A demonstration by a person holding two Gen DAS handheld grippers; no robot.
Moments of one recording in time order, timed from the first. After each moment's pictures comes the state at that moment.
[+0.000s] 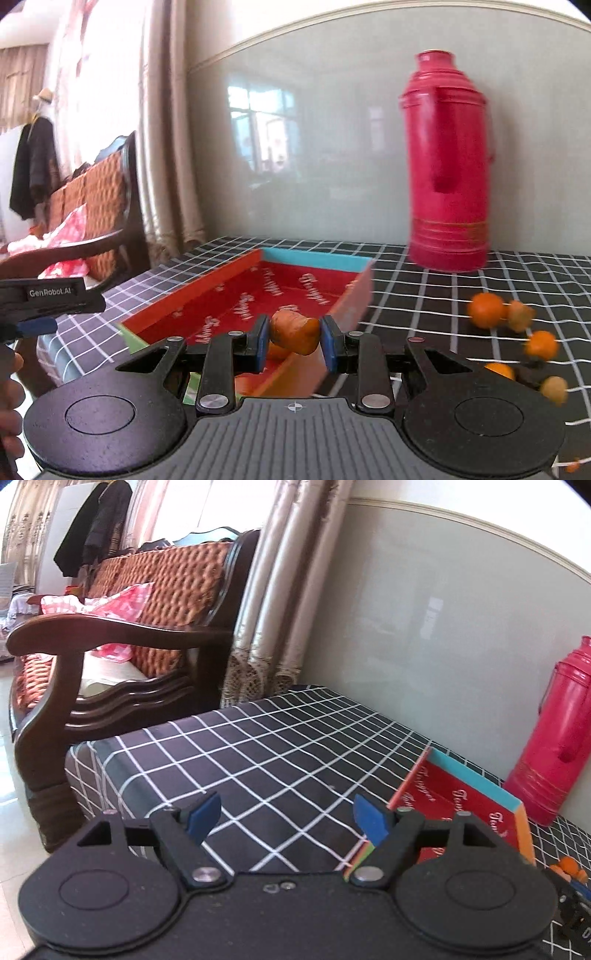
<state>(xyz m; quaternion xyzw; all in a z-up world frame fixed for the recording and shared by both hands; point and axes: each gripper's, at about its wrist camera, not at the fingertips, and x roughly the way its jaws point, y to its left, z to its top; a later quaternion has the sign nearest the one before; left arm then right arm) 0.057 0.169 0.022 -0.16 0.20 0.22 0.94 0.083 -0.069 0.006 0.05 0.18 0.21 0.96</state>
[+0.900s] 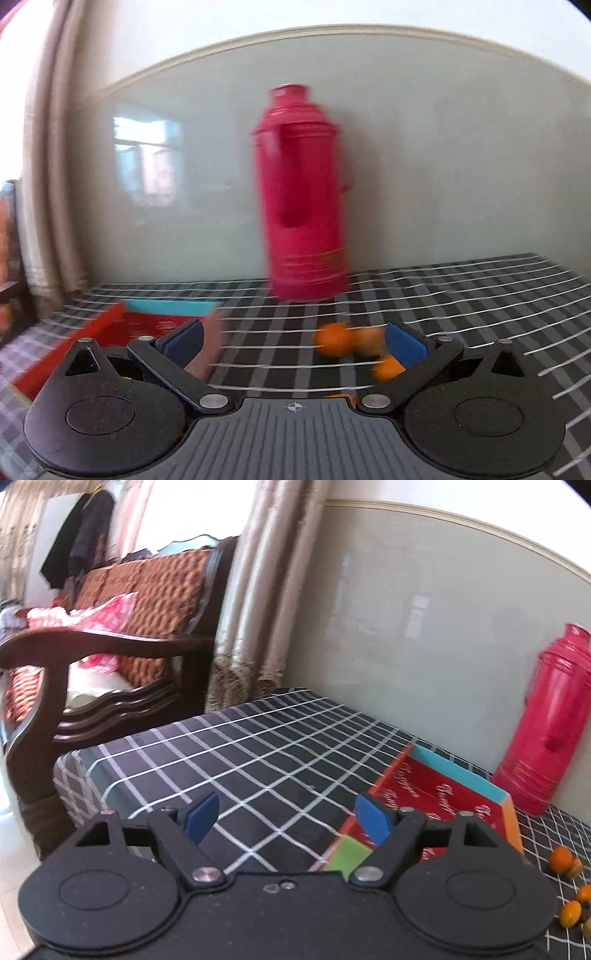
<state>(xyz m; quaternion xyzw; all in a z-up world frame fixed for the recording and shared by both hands) 0.061 0.145 0.025 -0.13 0.19 0.19 0.95 0.077 -0.149 0.027 0.08 0.14 -0.04 0.99</state>
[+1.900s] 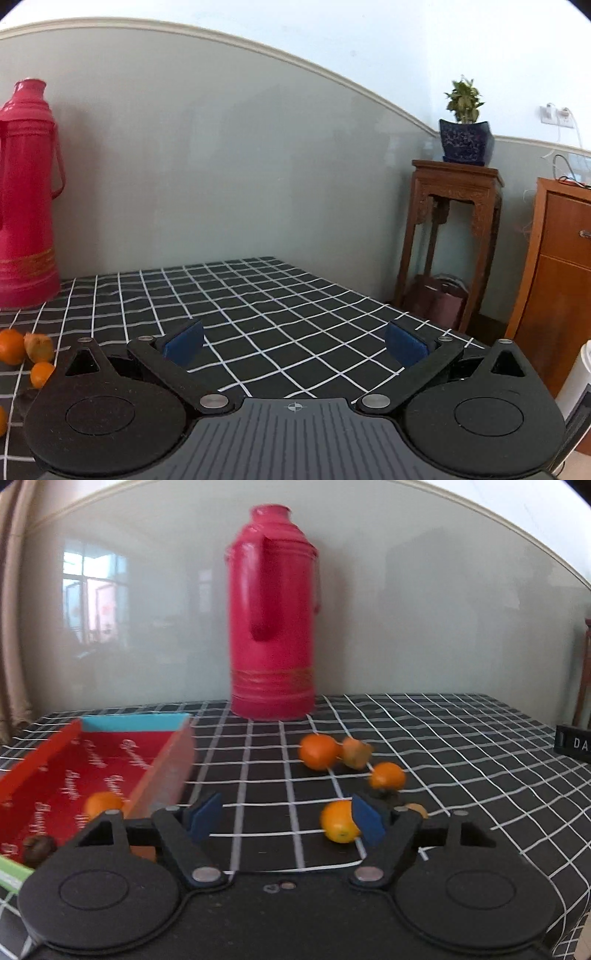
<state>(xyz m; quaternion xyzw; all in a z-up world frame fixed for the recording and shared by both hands) 0.103 -0.095 -0.018 0.05 0.21 -0.12 0.97 0.038 -0.294 -0.008 0.03 0.15 -0.37 0.92</state>
